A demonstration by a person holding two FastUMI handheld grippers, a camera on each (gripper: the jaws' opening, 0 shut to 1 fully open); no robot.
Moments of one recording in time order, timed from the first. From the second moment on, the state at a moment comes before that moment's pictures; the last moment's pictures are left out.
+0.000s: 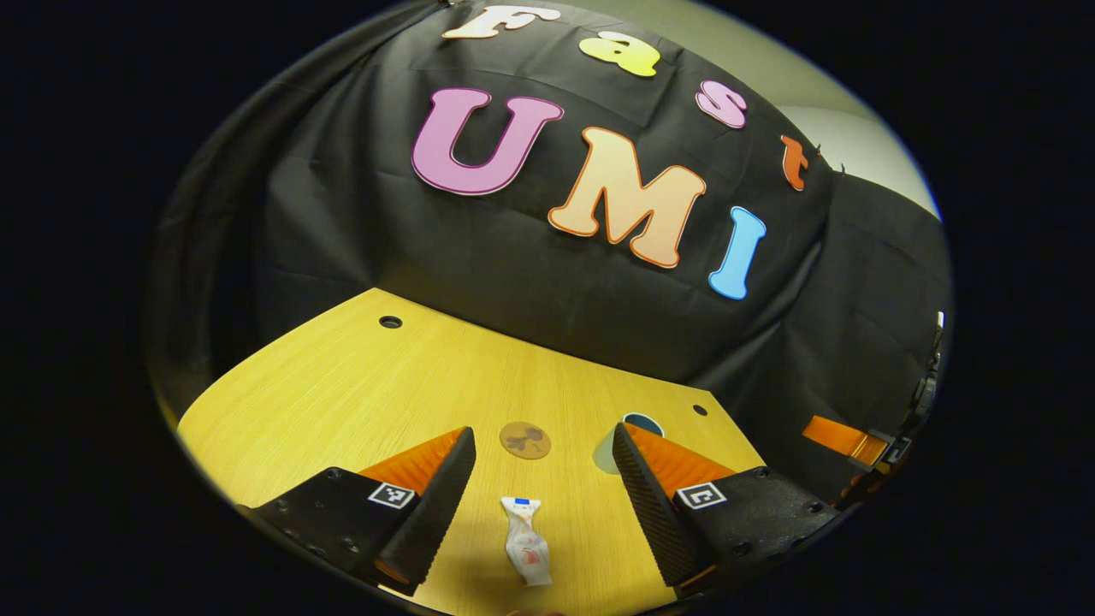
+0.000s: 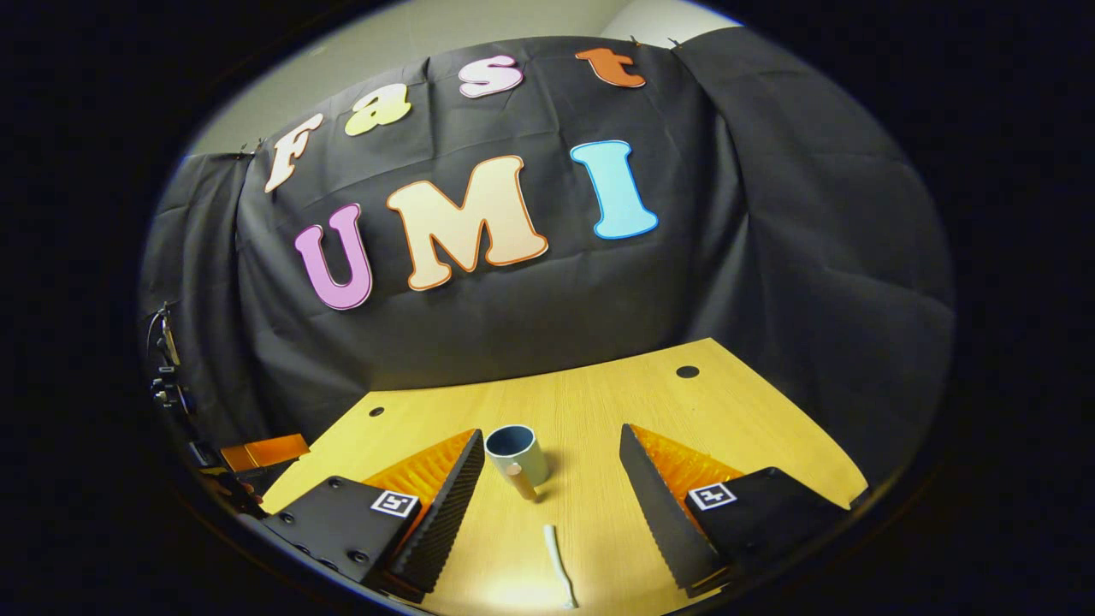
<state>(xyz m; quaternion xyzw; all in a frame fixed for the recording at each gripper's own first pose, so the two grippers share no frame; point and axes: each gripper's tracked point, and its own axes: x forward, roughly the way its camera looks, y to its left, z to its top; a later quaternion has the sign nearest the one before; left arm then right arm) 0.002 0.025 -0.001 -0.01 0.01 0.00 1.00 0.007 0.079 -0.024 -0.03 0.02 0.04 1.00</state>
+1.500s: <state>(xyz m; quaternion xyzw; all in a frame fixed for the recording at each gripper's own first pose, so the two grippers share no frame) -0.047 0.124 -0.052 -0.03 0.07 0.14 0.99 0.081 0.069 -0.257 -0.20 0.46 0.03 0.86</state>
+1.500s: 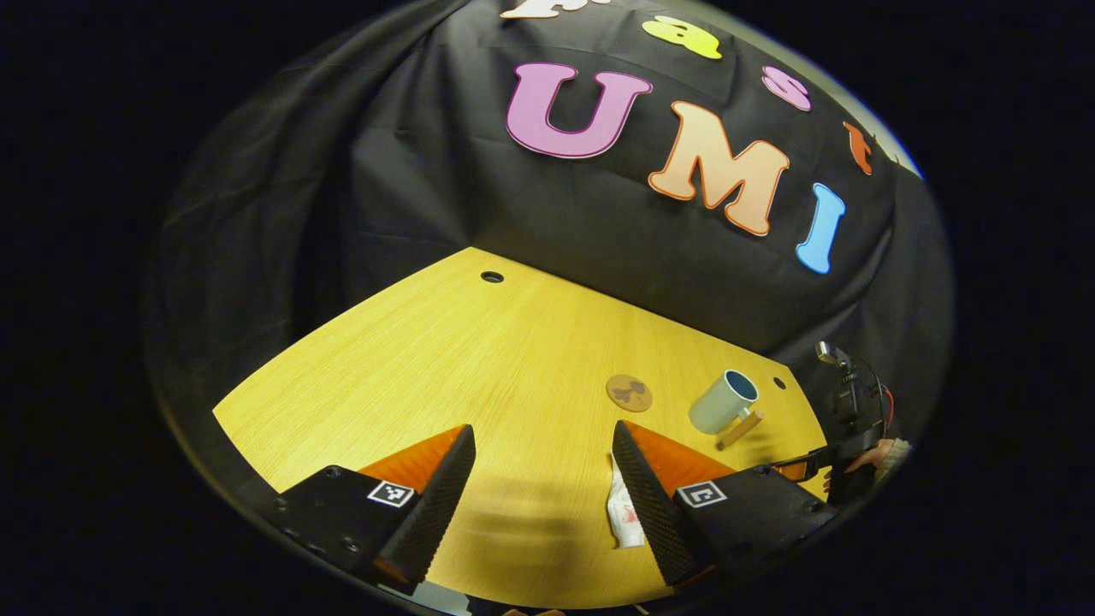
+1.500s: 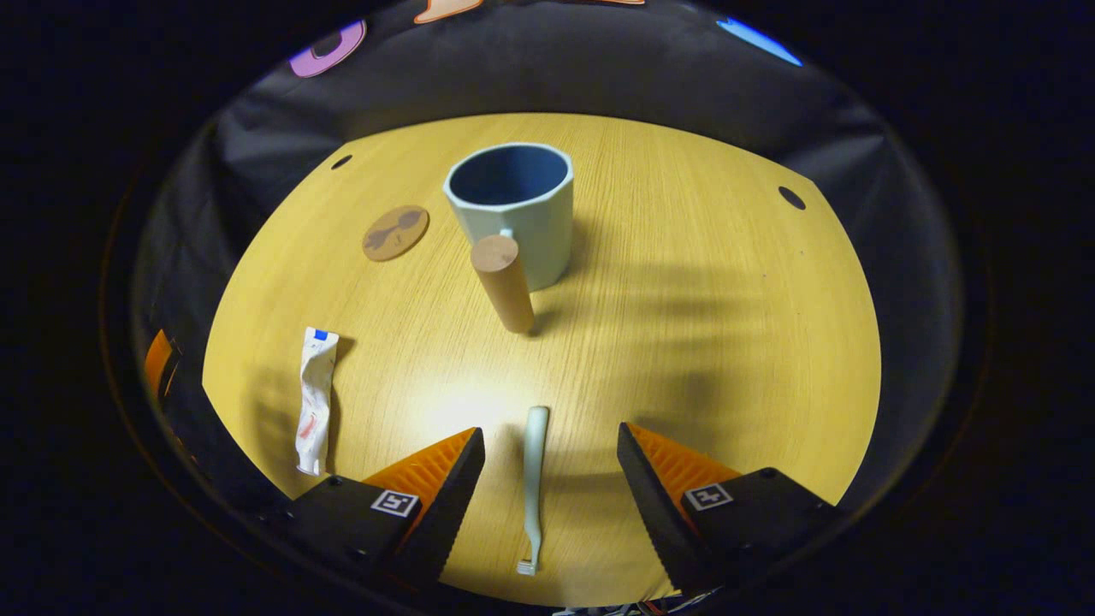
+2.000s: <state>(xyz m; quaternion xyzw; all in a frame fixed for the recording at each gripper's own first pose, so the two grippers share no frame) -0.057 0.142 -0.060 -0.02 0.08 0.18 0.98 0.087 0.069 -0.280 -0.20 0.50 0.01 0.84</state>
